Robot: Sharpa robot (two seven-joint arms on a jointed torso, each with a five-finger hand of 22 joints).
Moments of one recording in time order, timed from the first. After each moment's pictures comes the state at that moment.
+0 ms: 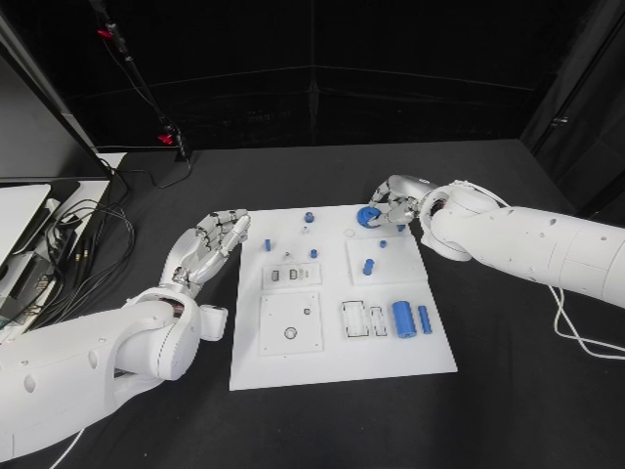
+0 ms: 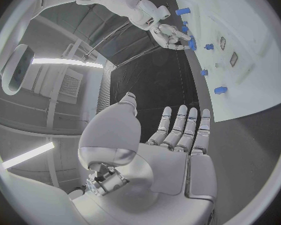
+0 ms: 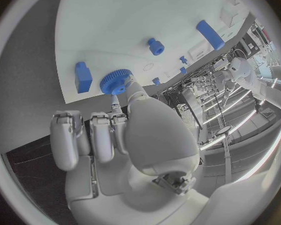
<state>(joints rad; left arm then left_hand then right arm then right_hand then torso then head) 1.19 -0.73 -0.21 1.46 -0.10 -0.54 0.68 1.06 0.02 -0.05 0.29 0.13 0.22 0.14 0.73 0.07 0.30 0.26 0.67 0.07 0.15 0.26 0.76 0.07 0.08 0.32 0.28 0.17 0.20 1.26 -0.72 -0.03 1.10 -1.34 -0.28 -0.14 1.43 0.01 -0.02 0.15 0.13 0.76 0.14 0.29 0.09 1.47 0.06 1.57 1.31 1.47 0.00 1.57 1.31 0.01 1.46 0.12 1.57 1.31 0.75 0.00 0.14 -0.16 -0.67</state>
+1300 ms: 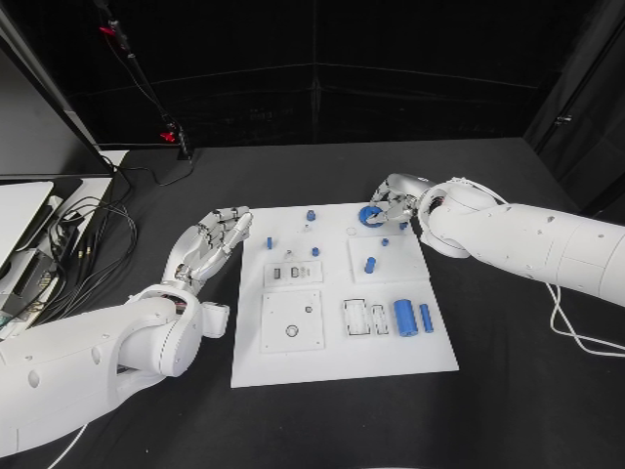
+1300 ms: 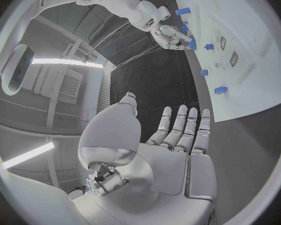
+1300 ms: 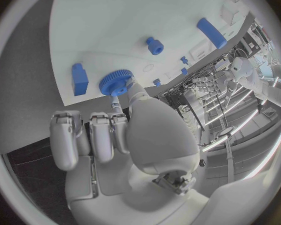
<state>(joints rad) 1.19 -0.72 -0.21 1.46 -0.10 -0.54 0.68 1.07 0.03 -0.05 0.29 0.13 0.22 0.14 0.73 0.07 0.30 0.26 0.67 0.07 0.15 0.26 0.76 0.07 0.08 0.31 0.29 0.17 0.20 1.26 -0.70 -0.03 1.08 -1.35 -0.26 -0.17 1.41 0.03 0.01 0.15 0.14 0.84 0.15 0.23 0.07 1.47 0.08 1.57 1.31 1.47 0.01 1.57 1.31 0.01 1.47 0.12 1.57 1.31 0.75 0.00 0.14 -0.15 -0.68</state>
